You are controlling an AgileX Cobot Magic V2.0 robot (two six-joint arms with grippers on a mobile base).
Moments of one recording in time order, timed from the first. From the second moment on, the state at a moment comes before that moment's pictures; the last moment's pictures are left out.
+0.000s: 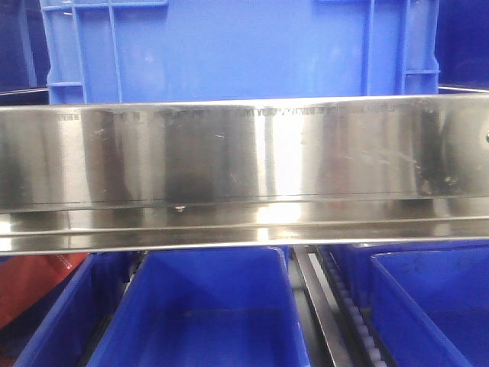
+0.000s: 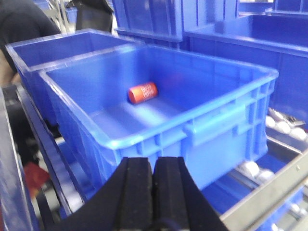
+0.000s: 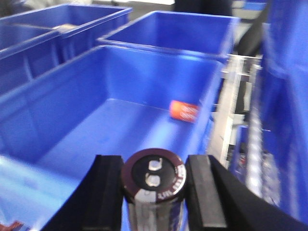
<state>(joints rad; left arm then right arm) -0.41 0.64 -1.04 -0.09 0.71 0.12 0.34 1.07 -1.47 0.25 0.82 -0.17</state>
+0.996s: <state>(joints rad) -0.41 0.64 -1.04 -0.10 0.79 0.07 0.48 1.85 -1.93 0.25 1.00 -0.22</state>
